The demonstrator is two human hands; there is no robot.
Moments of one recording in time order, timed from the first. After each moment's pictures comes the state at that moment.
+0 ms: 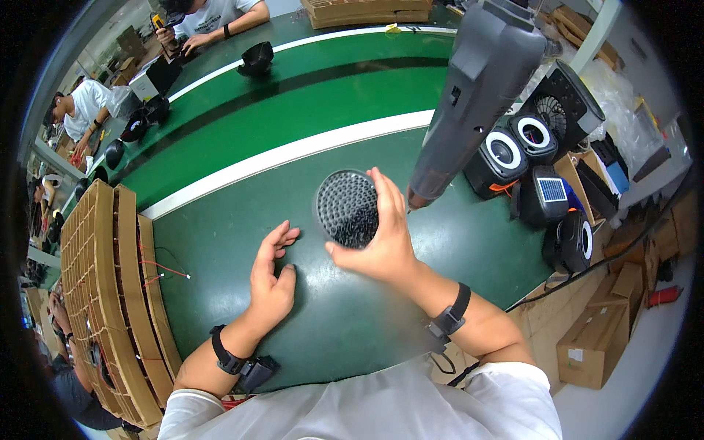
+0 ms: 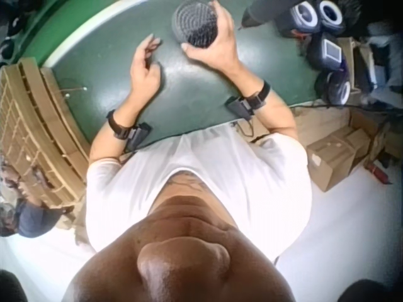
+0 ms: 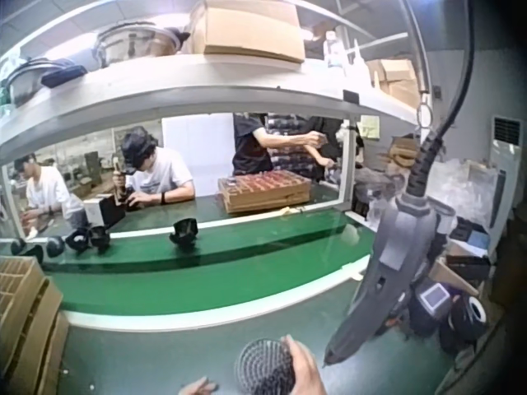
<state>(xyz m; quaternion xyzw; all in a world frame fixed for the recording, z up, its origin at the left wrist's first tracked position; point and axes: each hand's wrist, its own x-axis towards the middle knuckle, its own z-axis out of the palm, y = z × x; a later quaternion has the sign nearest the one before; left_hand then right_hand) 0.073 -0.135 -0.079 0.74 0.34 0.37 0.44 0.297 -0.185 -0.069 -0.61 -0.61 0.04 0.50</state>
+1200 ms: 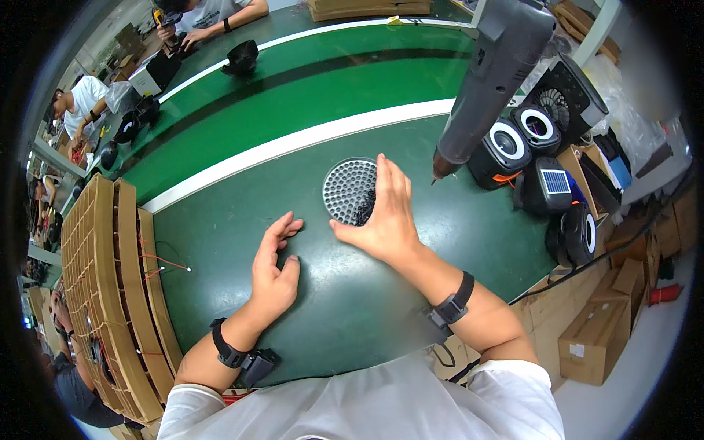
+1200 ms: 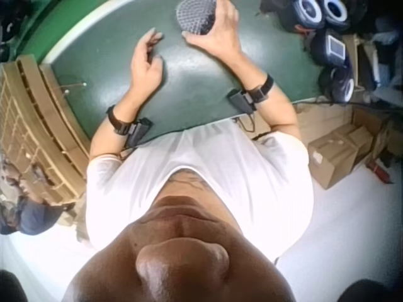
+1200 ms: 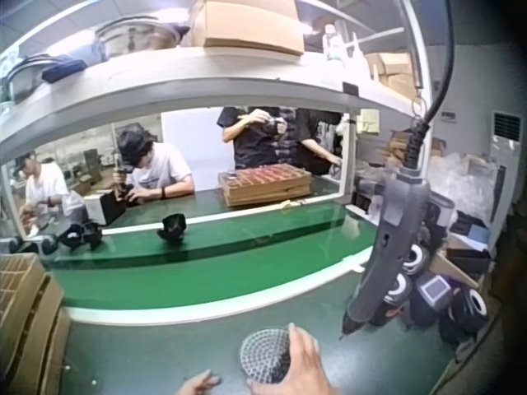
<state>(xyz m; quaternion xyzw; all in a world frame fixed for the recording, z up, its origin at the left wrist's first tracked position) 0.071 -0.135 -0.078 0.75 0.35 0.34 0.44 0.298 -0.175 -0.076 -0.70 -0.60 0.02 0.38</state>
